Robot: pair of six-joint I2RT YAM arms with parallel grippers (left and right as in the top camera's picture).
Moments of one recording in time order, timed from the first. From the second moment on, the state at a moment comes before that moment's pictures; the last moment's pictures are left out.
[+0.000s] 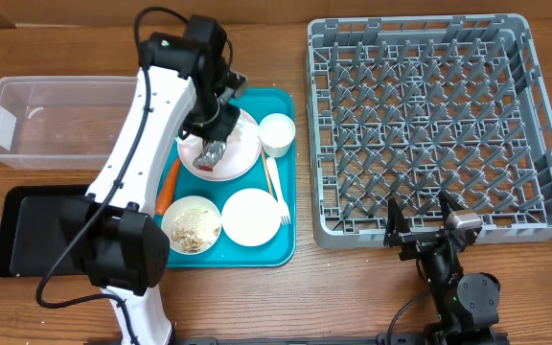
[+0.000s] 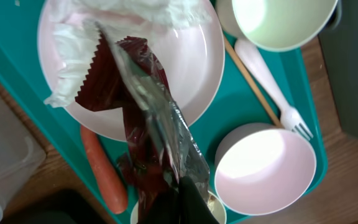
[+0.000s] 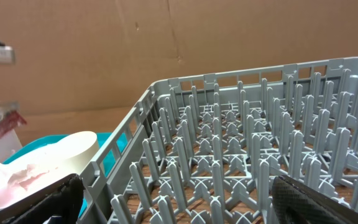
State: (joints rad) left arm -0.25 1.99 1.97 -1.45 0.07 0.17; right arm 0.17 0.01 0.02 -0.03 -0.02 0.18
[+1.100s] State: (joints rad) left arm 0.46 1.99 1.93 -1.15 0.02 -0.26; right arm 0.17 0.01 0.02 -0.03 -0.02 0.18
